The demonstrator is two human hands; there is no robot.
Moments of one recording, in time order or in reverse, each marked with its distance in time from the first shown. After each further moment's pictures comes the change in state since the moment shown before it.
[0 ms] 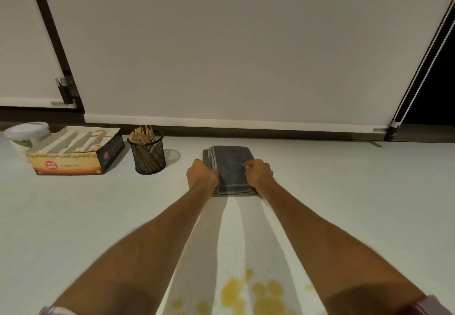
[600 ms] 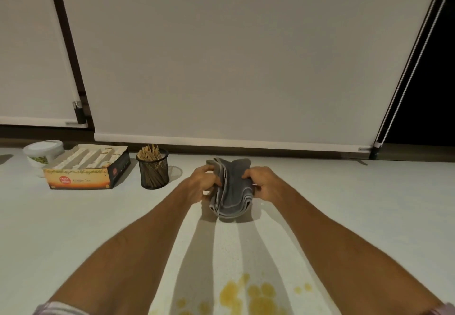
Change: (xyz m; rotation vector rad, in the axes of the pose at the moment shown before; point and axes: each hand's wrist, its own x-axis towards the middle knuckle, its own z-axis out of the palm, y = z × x) left_hand -0.019 0.038 -0.054 -0.283 -0.407 -0.061; right_hand -0.033 -0.032 -0.057 0.793 -0.187 0.239
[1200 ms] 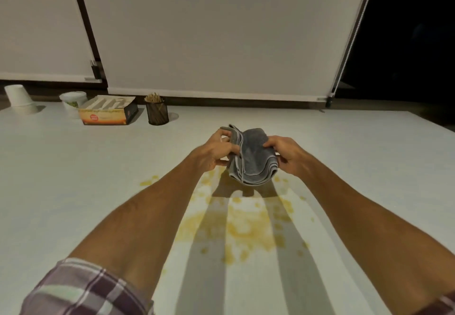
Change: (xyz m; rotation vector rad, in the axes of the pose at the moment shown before) left_hand -0.242 -0.046 0.085 -0.005 -0.166 0.125; right_hand -0.231 0.077 -0.136 0.078 -0.011 -0.089
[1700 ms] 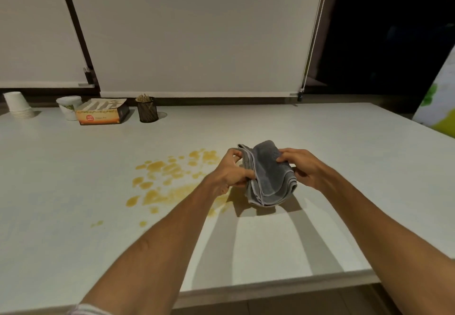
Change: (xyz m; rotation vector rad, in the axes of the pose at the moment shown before) left_hand -0.123 -0.043 0.095 -0.016 -0.112 0.056; right_hand -0.134 0.038 -0.105 -0.067 -0.020 -0.029
